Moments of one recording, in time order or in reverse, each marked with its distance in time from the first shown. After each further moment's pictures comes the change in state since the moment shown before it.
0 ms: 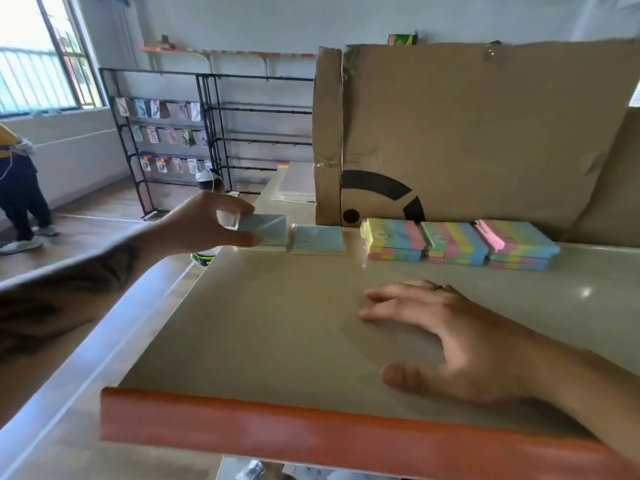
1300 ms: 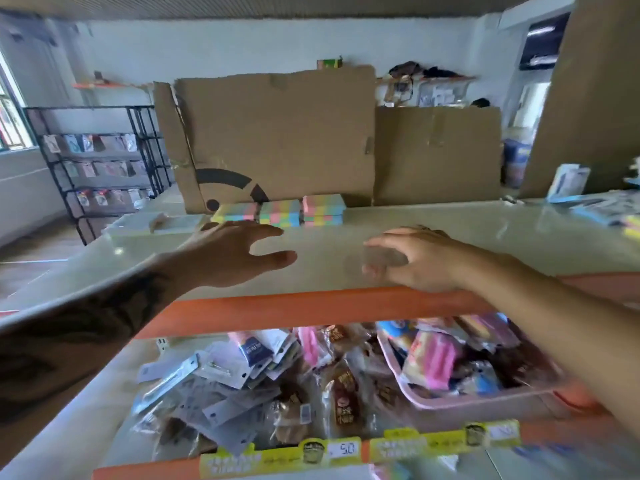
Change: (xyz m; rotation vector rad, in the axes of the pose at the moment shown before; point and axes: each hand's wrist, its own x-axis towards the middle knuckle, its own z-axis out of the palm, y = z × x) left_hand -0.108 0.298 0.139 0.447 -0.168 0.163; right_hand -0.209 0.125 -0.052 -0.130 0.153 0.409
